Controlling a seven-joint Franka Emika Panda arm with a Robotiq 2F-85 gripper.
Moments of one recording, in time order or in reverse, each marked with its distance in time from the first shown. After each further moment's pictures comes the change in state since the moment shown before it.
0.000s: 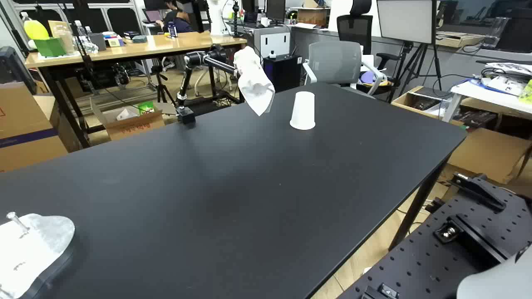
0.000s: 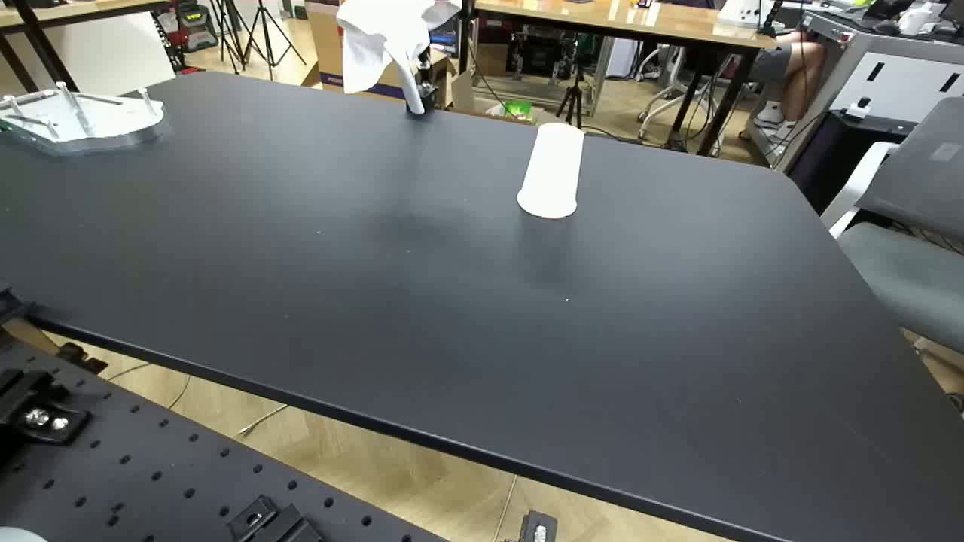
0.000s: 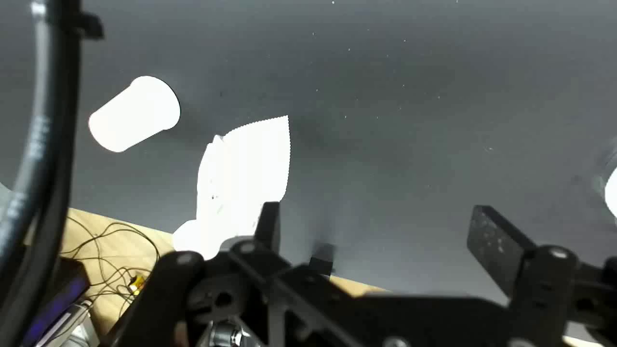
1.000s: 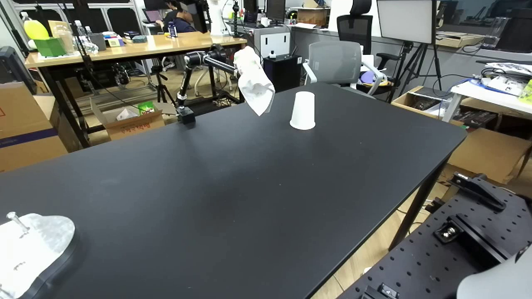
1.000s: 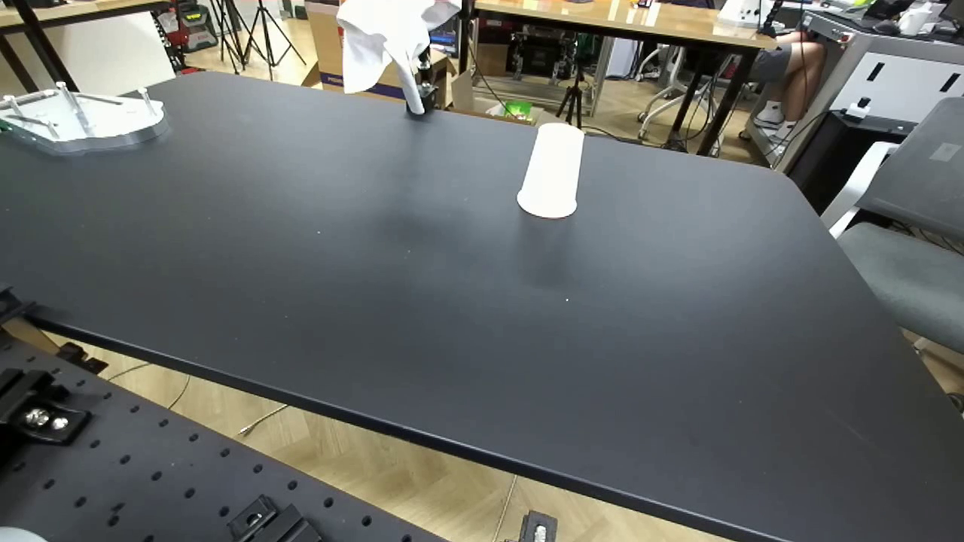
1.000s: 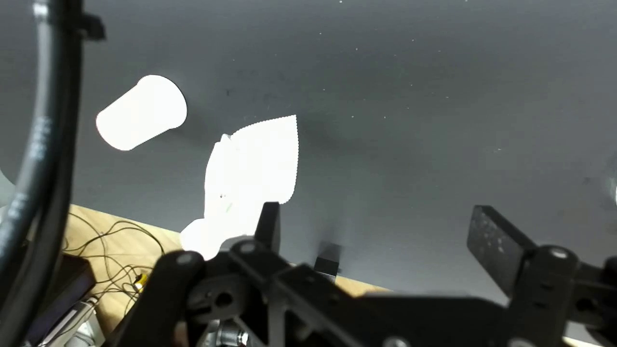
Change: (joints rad) arm 0.002 0.004 -0.013 -0.001 -0.027 0.002 0.005
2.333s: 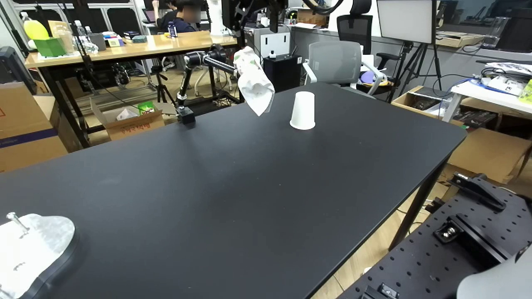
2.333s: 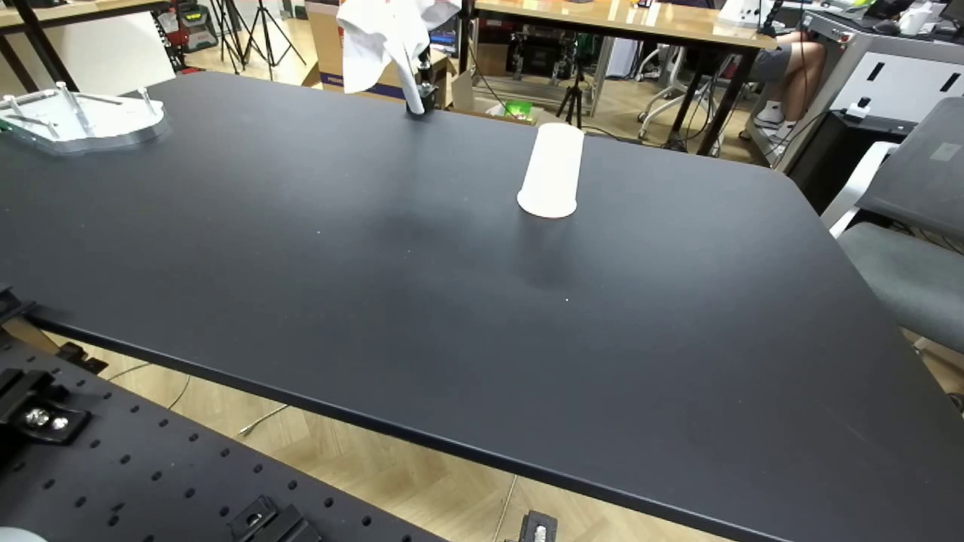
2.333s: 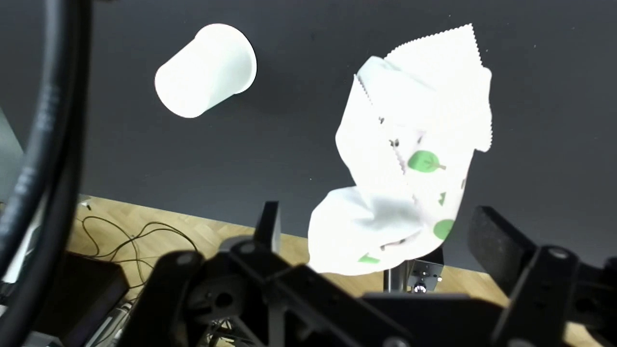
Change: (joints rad) arm -0.089 0.321 -0.217 0.140 -0.164 0.228 -0.075
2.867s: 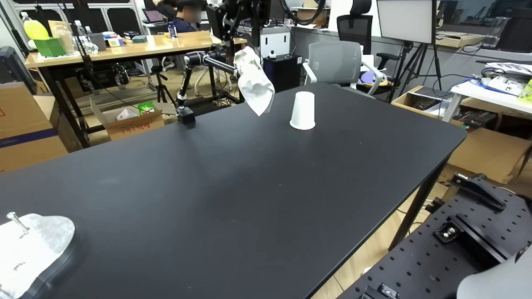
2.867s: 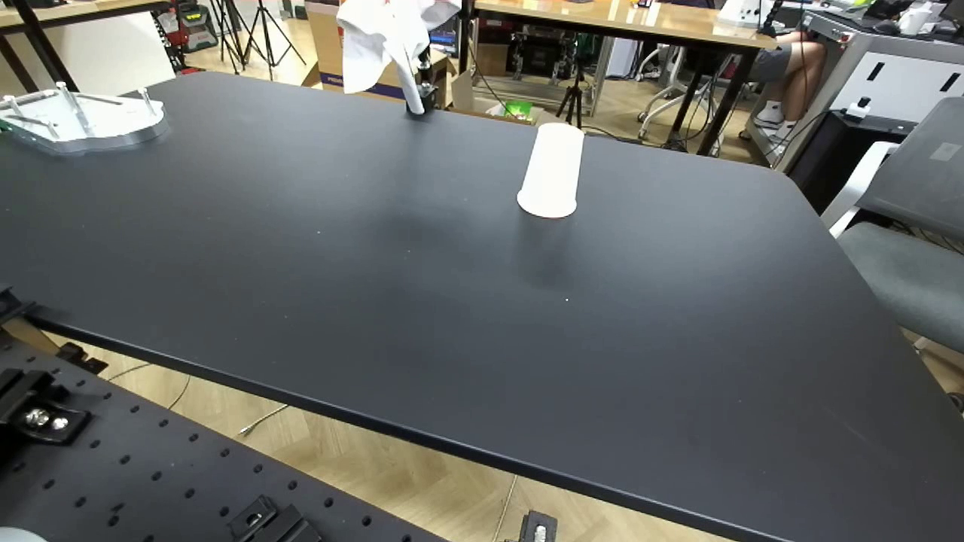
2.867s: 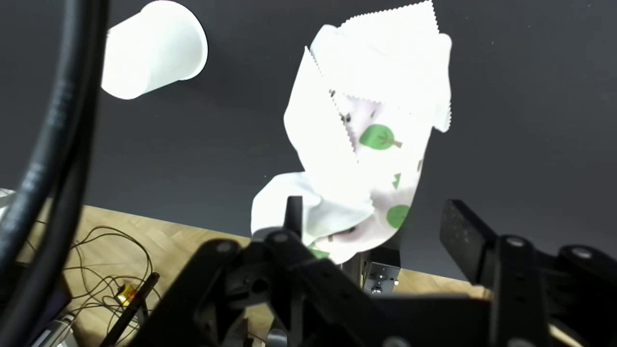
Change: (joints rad) arm 0.041 0.099 -0.017 0.077 0.103 0.001 -0.112
